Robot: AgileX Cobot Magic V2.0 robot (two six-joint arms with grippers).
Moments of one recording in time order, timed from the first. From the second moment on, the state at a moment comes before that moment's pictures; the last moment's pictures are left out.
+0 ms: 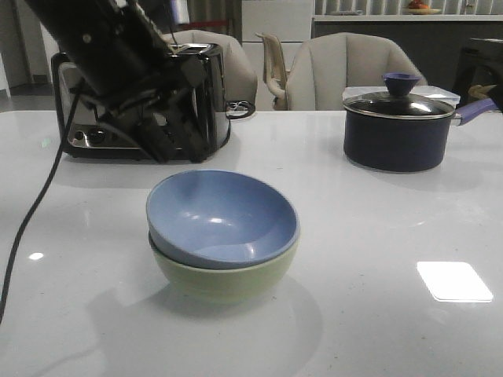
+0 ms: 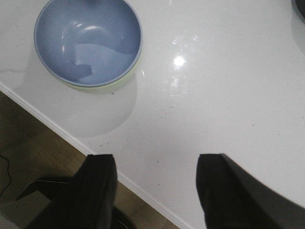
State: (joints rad) left arm -0.41 1.78 -1.41 -0.50 0.88 0.47; right arm 0.54 0.84 -0.72 0.03 0.72 0.00
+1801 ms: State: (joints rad) left arm -0.42 0.62 -0.74 -0.38 0.85 0.49; right arm 0.54 0.84 -0.72 0.03 0.71 0.00
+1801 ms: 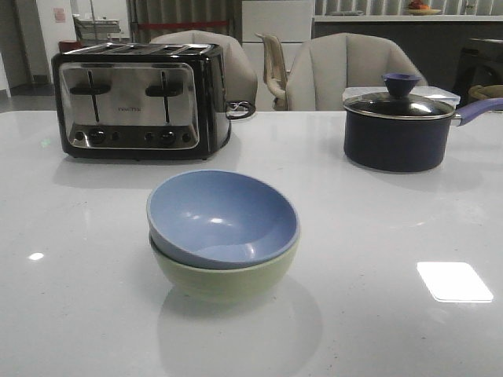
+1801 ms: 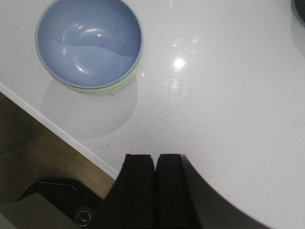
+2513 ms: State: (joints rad) left arm -0.42 0.61 -0.72 -0.13 0.79 0.22; right arm 0.54 0.84 -0.72 0.03 0.71 0.00
